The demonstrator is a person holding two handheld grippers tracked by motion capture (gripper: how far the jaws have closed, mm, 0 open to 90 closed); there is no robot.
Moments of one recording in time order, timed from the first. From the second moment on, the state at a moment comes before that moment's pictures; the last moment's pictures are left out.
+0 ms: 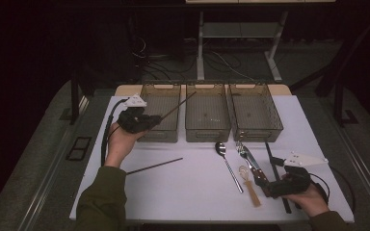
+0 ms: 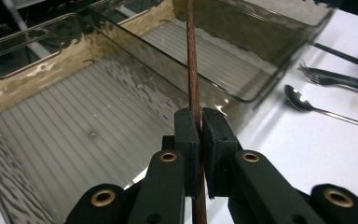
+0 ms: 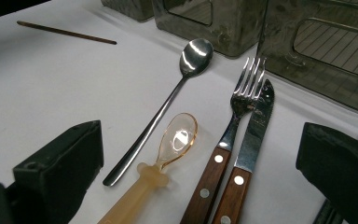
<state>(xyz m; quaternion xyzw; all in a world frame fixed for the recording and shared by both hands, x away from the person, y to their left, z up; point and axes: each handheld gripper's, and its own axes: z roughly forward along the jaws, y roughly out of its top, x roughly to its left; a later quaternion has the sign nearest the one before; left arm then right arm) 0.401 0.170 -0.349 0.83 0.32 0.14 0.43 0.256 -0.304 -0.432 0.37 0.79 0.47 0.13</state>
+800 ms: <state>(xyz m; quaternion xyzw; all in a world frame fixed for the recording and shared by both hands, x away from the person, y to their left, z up) 0.458 0.178 -0.369 0.81 0.41 0.16 0.39 0.256 -0.305 -0.431 0.37 0.79 0.48 0.12</state>
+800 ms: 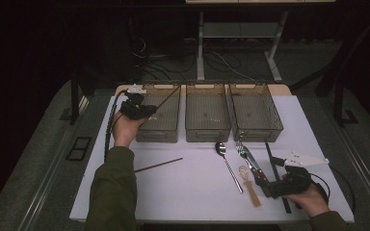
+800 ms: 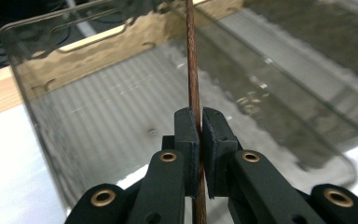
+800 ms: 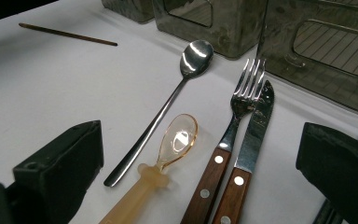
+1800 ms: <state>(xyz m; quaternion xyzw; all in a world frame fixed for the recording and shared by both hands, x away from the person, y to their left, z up) 0.468 0.178 -0.381 0.80 0.42 0.17 0.39 0.255 -0.305 -0.431 0.37 0.79 0.48 0.12</state>
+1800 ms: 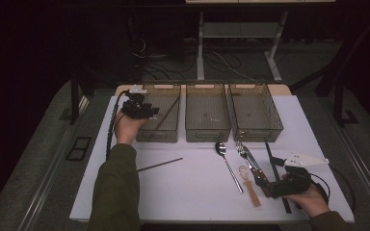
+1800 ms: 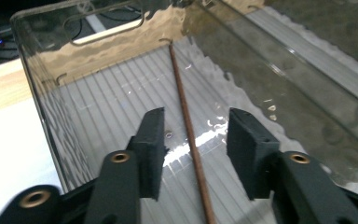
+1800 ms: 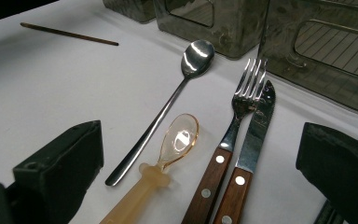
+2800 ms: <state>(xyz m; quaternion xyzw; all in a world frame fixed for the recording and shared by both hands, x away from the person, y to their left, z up) 0.416 0.188 -0.346 0.83 0.33 0.14 0.44 0.255 -0.306 -0.431 0.38 0.78 0.48 0.13</state>
